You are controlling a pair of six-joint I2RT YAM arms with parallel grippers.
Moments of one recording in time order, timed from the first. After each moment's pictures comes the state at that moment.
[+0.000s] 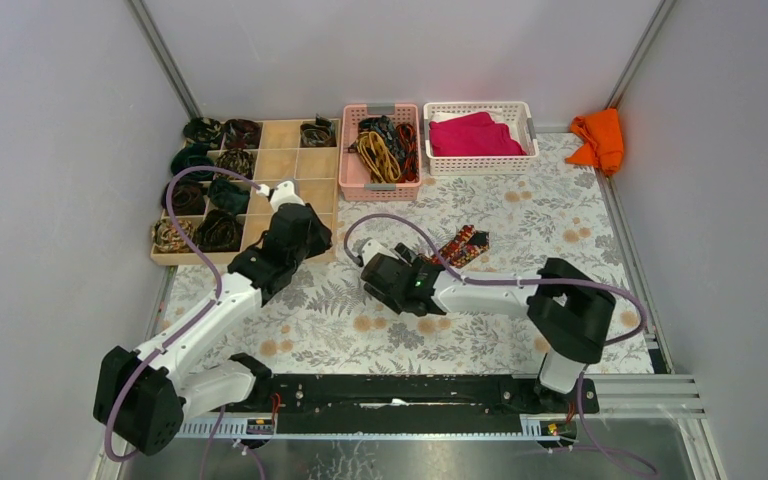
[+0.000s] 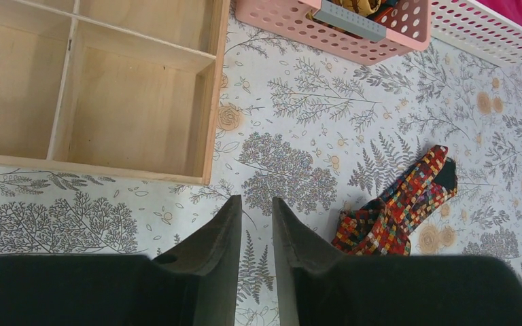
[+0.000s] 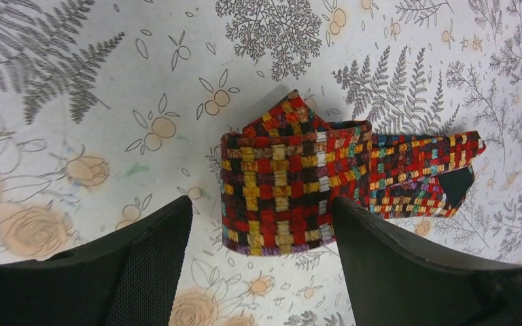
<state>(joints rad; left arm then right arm) -0.49 1.09 0.76 -0.25 -0.27 -0.68 1.10 1.71 1.04 -0.36 0.52 0.03</state>
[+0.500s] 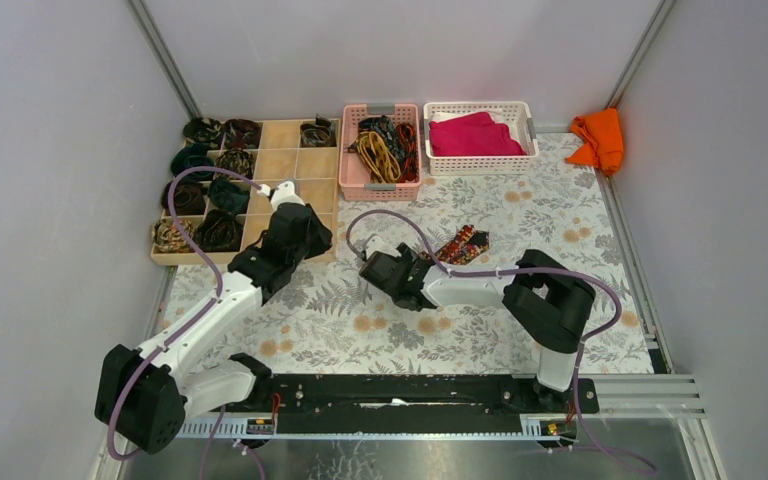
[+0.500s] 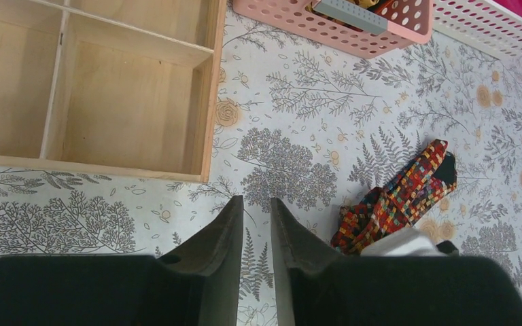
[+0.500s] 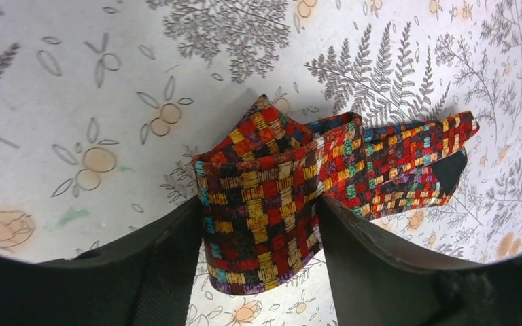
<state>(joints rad) -0.47 1.10 0.76 -0.24 -0.24 -0.68 1.07 1.83 1.08 -0.35 0.62 0.04</state>
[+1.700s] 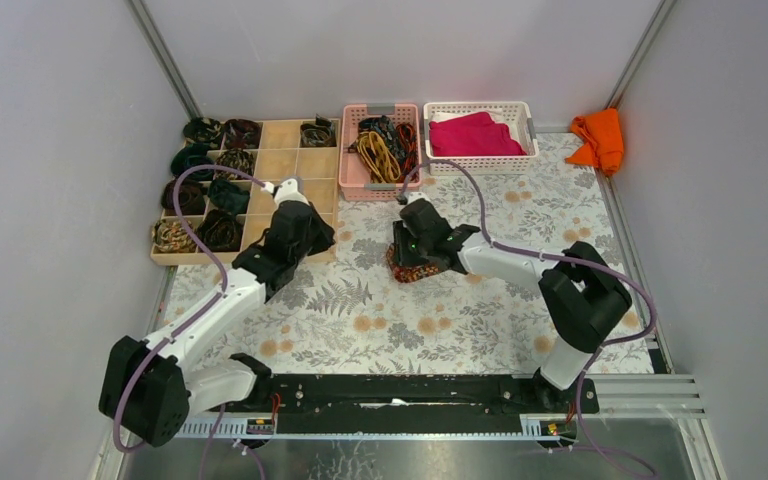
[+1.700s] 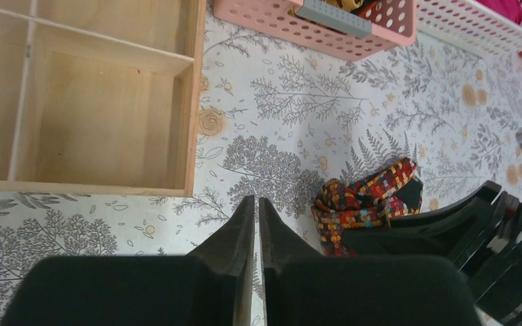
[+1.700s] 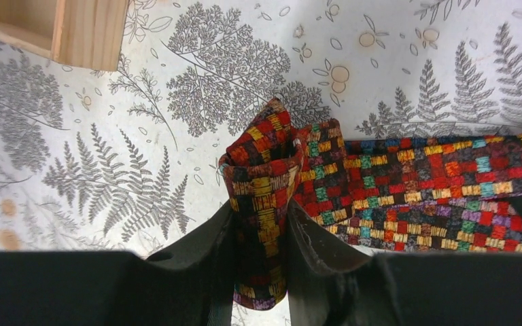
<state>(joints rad) -0.46 1.12 0.74 -0.16 -0.20 -0.67 0.80 1.72 1.09 -0.21 0.08 0.48</state>
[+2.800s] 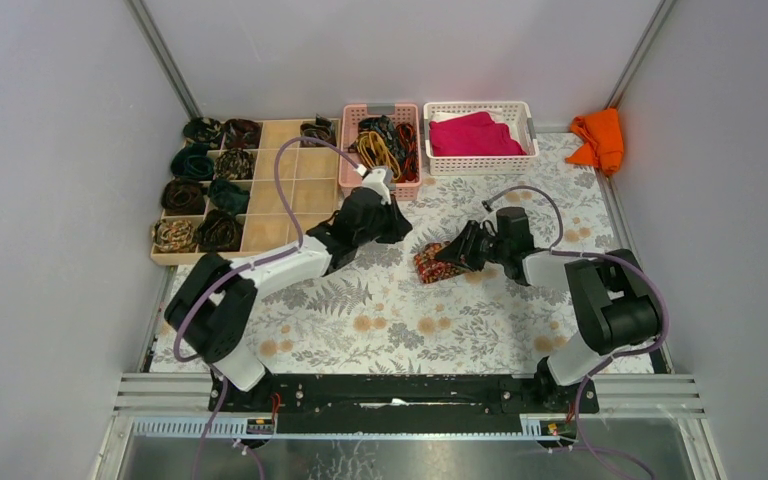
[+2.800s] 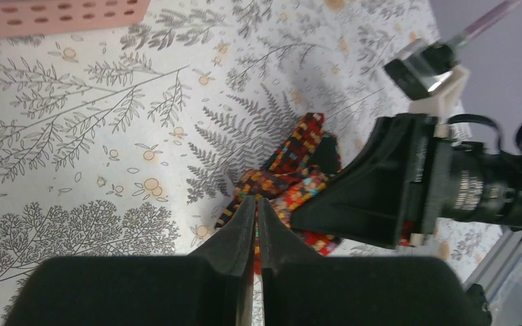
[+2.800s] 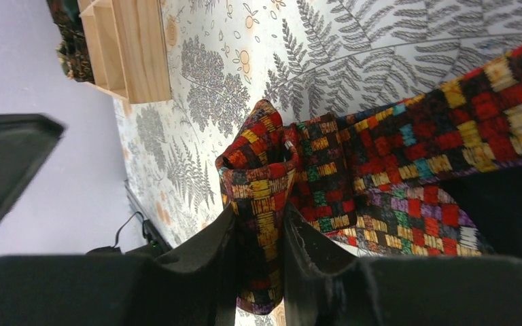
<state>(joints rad) -0.66 1.59 0.97 0.18 0.04 -0.60 0.29 1.61 0.63 0.28 -0.57 0.78</state>
